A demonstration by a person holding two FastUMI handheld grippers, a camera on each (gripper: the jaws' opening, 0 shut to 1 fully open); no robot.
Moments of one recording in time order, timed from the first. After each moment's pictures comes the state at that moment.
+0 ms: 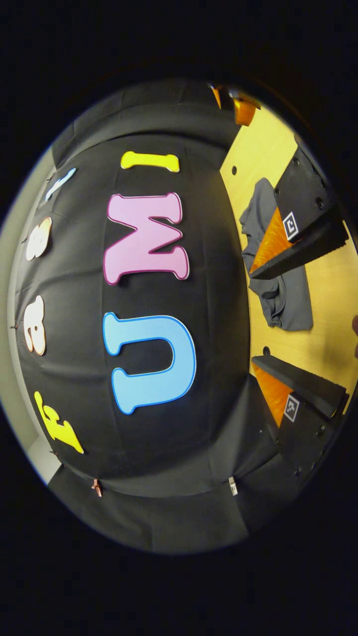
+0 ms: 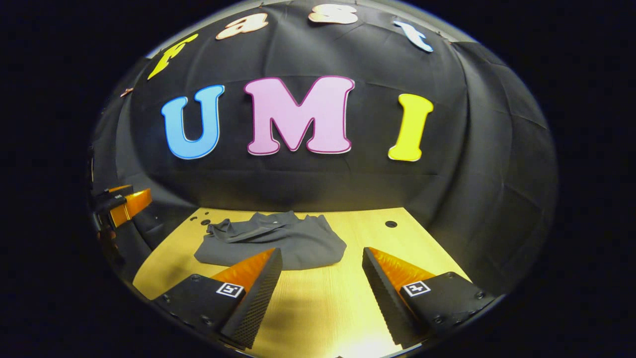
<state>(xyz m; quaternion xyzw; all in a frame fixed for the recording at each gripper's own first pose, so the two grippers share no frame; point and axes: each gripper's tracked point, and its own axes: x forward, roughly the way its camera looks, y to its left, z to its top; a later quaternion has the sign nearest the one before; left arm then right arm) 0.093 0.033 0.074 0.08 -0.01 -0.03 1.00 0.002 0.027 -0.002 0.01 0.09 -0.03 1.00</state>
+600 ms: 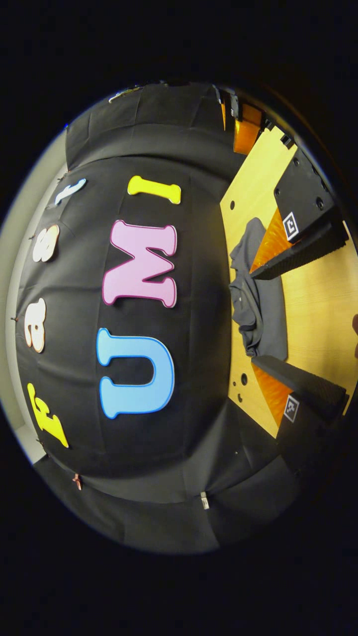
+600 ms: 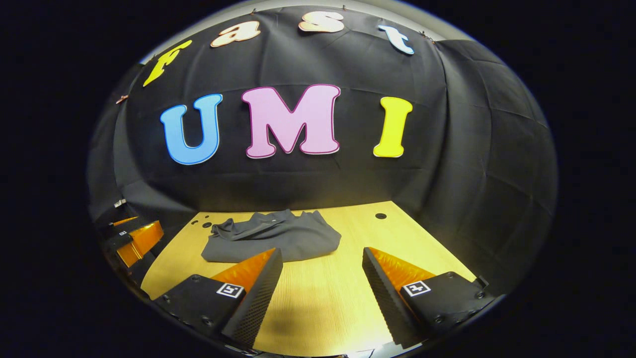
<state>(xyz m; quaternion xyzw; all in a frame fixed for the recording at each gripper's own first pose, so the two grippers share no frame) 0.021 0.018 0.014 0.04 0.03 -0.06 1.00 -0.052 0.040 -0.010 0.01 0.09 -0.05 0.99</state>
